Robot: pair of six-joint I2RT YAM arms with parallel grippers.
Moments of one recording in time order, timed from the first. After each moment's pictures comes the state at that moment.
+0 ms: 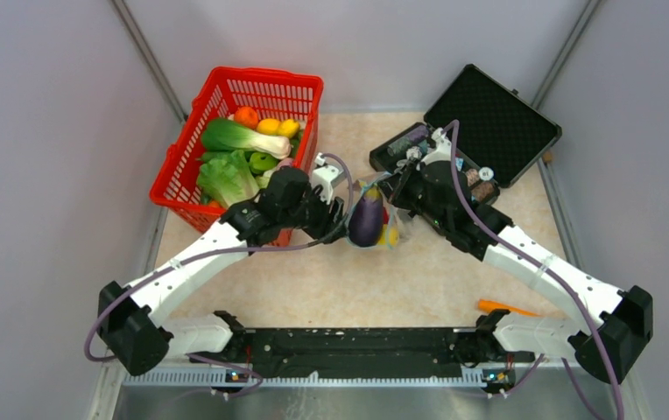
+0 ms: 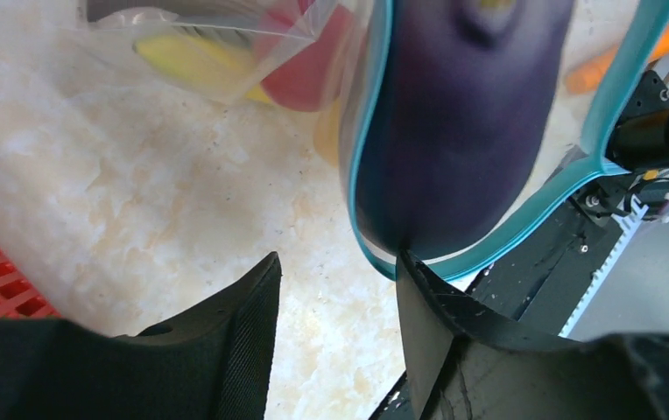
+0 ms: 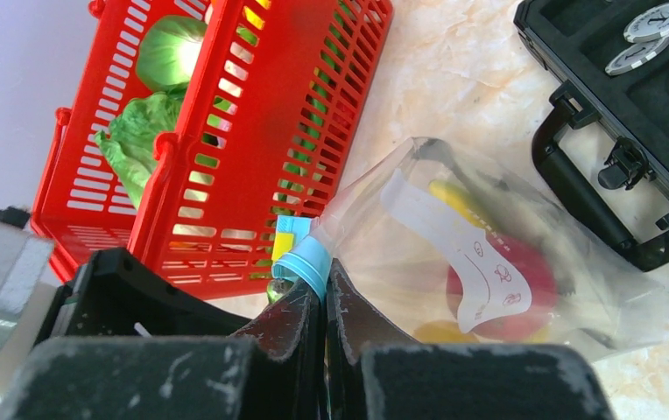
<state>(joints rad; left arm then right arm) -0.71 1.20 1.04 -0.47 0.29 -0.16 0.74 1.13 1.00 -0.19 0.21 0.79</state>
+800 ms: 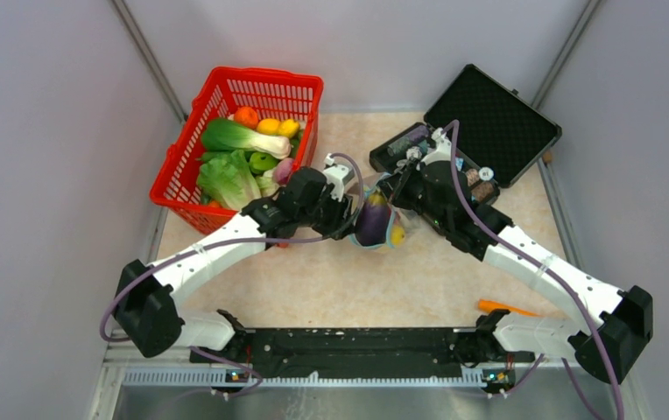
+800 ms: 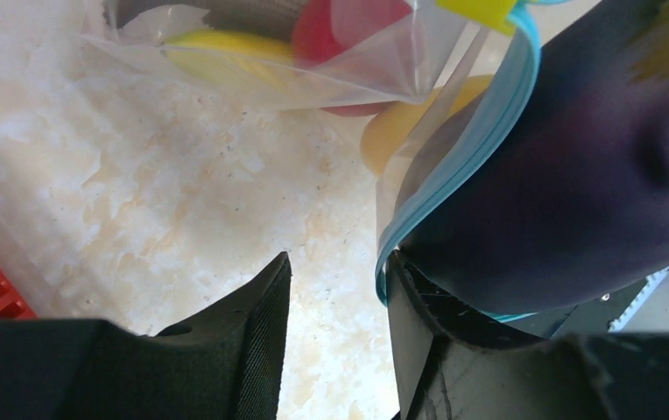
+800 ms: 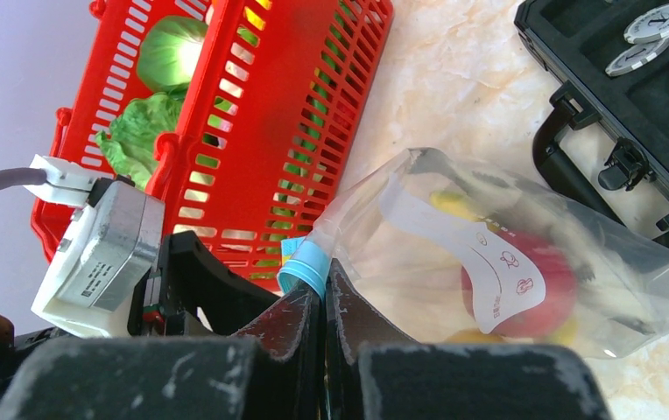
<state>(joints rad) -0.74 1.33 1.05 -0.41 0.19 -0.27 0.74 1.13 1.00 -0.19 0.22 0.79</state>
